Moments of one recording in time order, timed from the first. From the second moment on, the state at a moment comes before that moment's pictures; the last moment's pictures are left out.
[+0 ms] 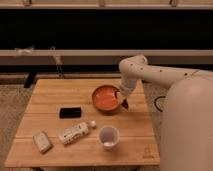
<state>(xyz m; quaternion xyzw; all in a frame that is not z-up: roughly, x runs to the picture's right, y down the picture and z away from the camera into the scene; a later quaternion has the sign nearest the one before) 0.092 0.056 0.834 -0.32 0.09 0.40 0.86</state>
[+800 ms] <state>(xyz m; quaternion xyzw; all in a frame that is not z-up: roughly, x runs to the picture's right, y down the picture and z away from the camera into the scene) 0.038 0.045 0.869 -0.32 0.07 0.34 0.88</state>
